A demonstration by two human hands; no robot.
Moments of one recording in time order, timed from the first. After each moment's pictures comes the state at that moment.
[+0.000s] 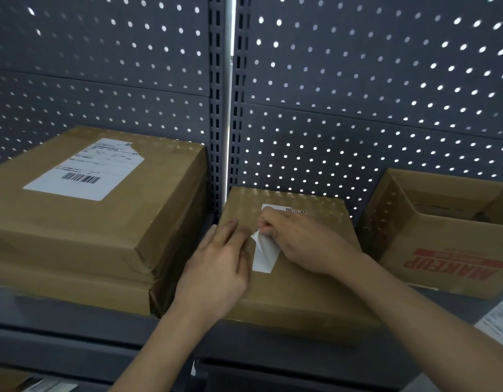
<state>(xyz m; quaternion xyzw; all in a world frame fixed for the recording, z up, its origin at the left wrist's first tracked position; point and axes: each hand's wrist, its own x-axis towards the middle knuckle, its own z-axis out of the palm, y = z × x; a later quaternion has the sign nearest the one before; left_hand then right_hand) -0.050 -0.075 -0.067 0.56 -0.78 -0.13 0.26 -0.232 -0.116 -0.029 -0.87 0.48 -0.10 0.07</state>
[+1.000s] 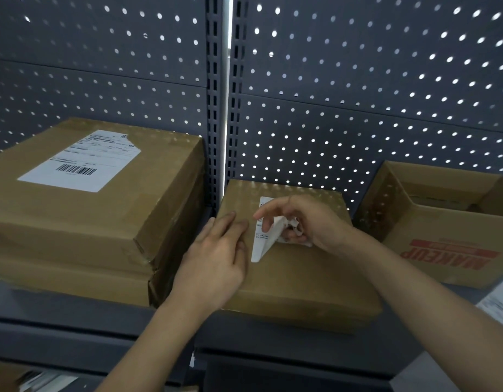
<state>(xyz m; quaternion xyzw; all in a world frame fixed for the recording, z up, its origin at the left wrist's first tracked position) -0.048 -0.074 -0.064 0.57 -0.77 -0.16 0.24 -0.238 -0.117 -0.016 -0.65 0.47 -0.28 0.52</state>
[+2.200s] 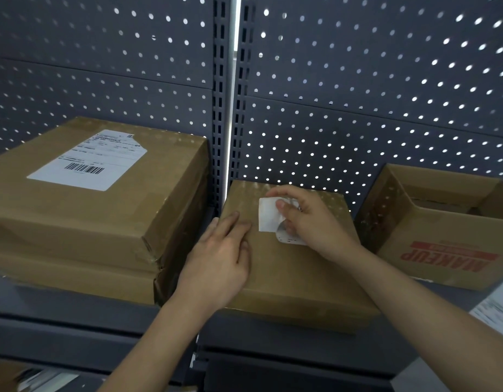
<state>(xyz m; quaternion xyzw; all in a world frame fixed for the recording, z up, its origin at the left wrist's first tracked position) -0.047 -0.073 -0.061 0.54 -0.78 -0.12 0.29 -0.232 -0.118 -0.030 -0.68 0.53 -0.39 0.32</state>
